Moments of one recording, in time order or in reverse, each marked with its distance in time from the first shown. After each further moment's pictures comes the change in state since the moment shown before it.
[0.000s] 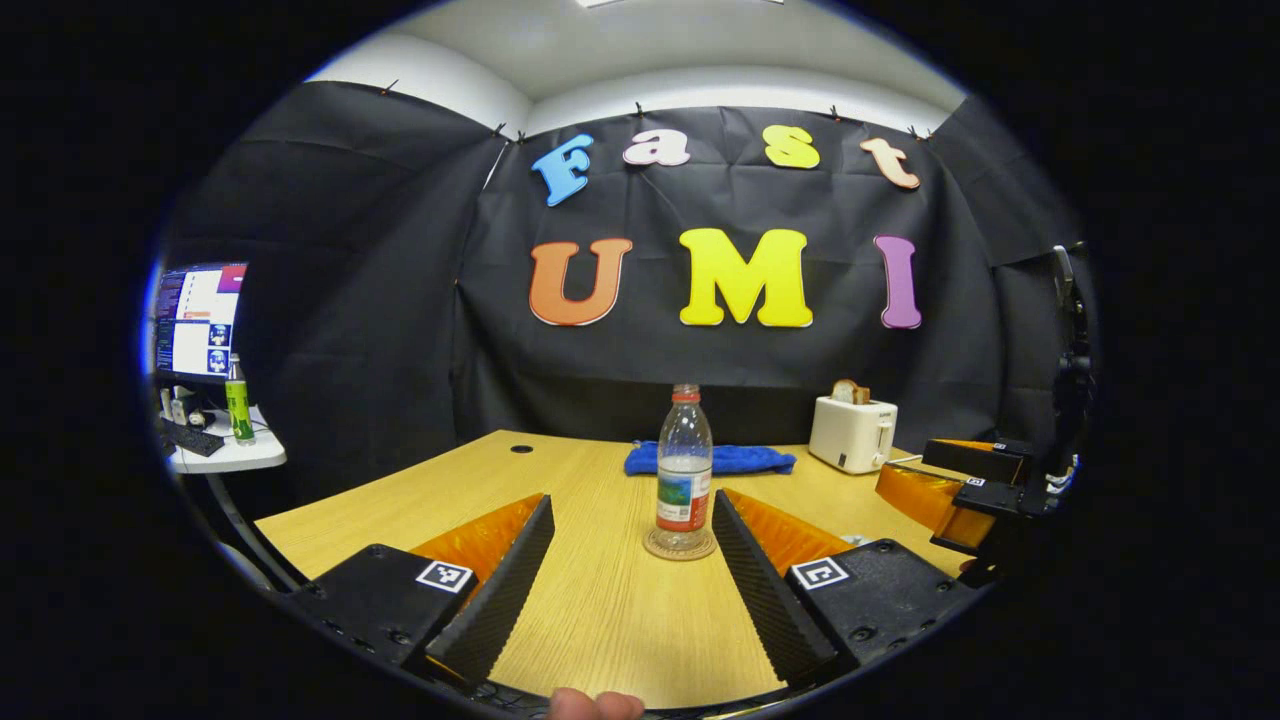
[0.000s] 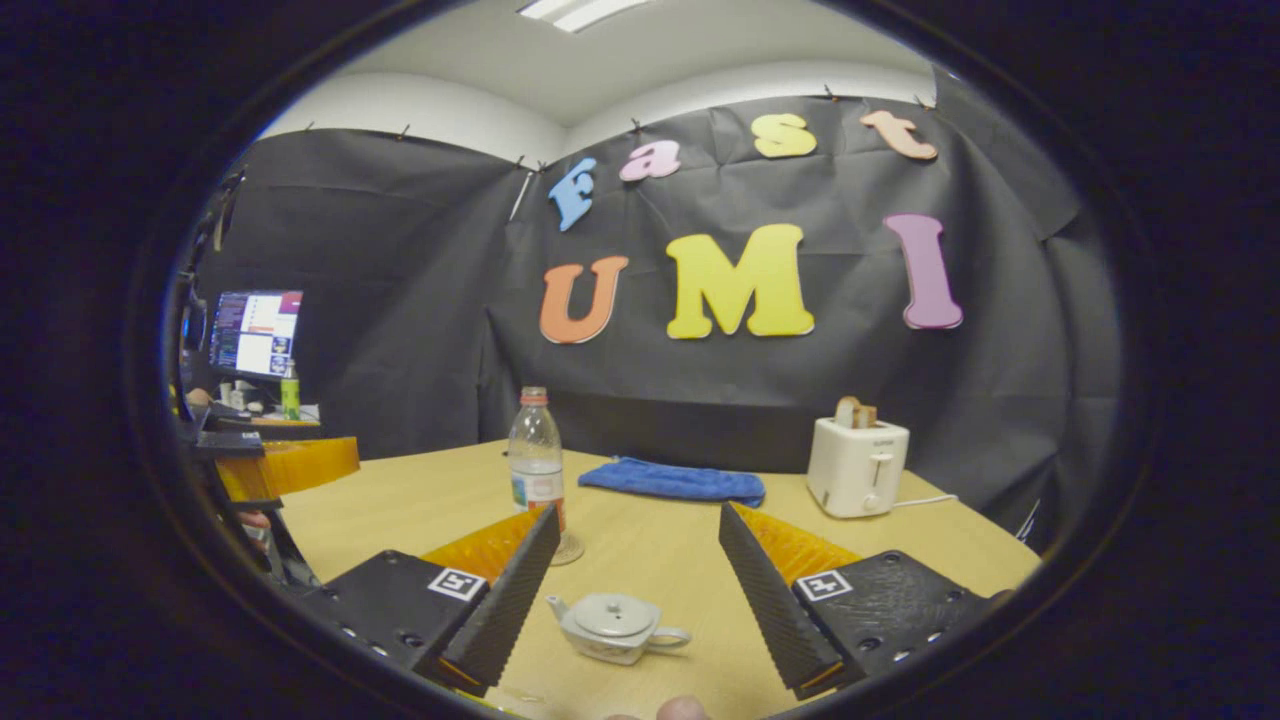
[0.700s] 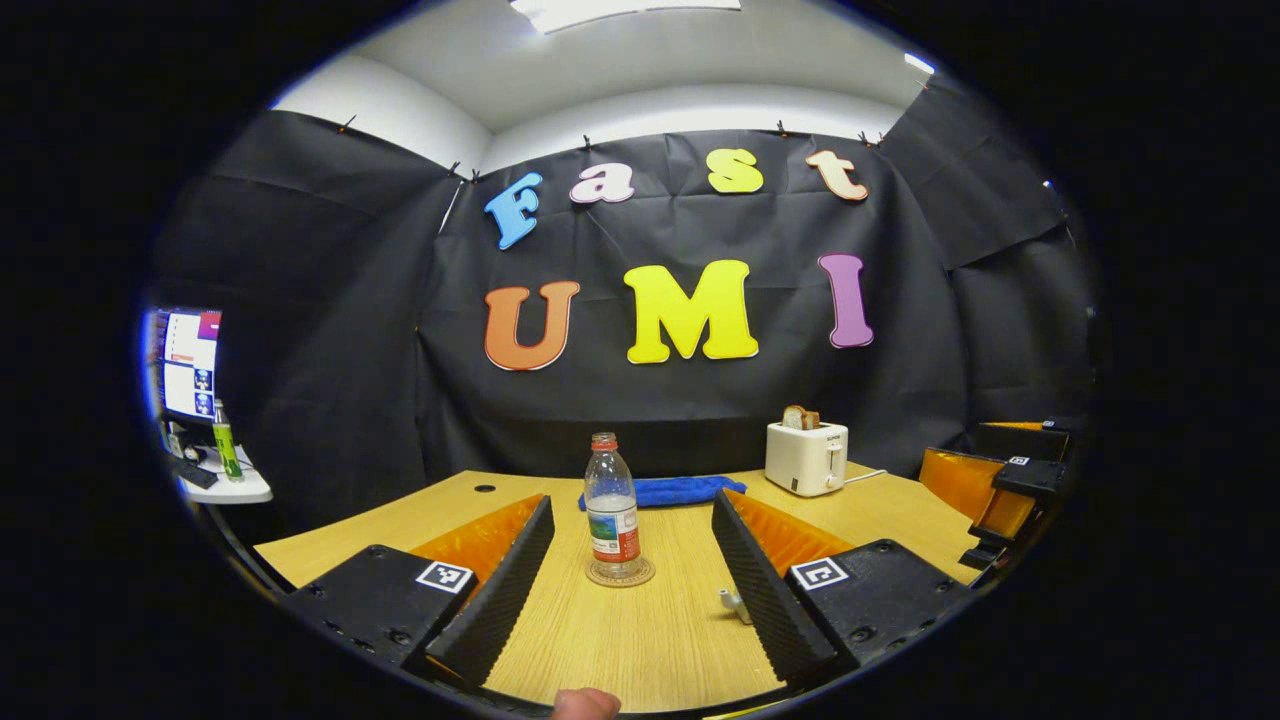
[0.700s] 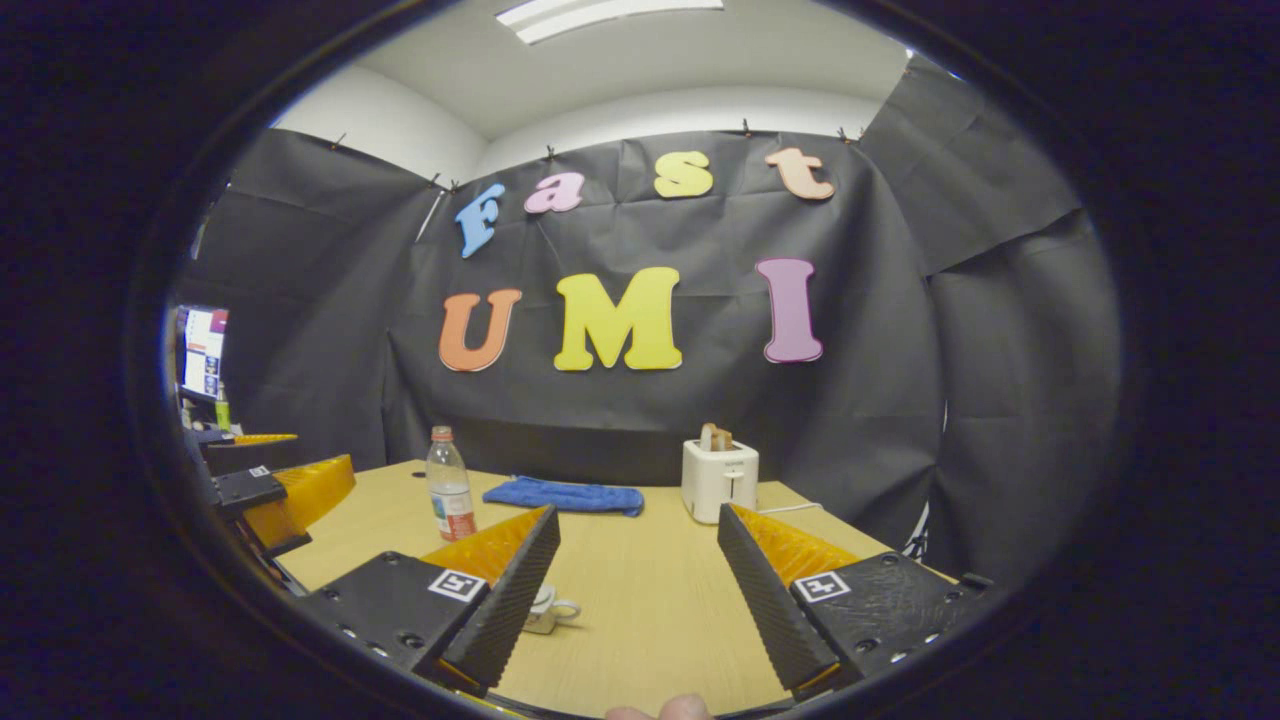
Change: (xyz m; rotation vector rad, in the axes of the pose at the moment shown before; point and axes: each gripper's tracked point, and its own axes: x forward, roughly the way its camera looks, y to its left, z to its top) left arm -0.023 -0.059 0.032 0.099 -0.102 -0.079; right arm -0.091 -0.050 0.029 0.018 -0.018 -0.270
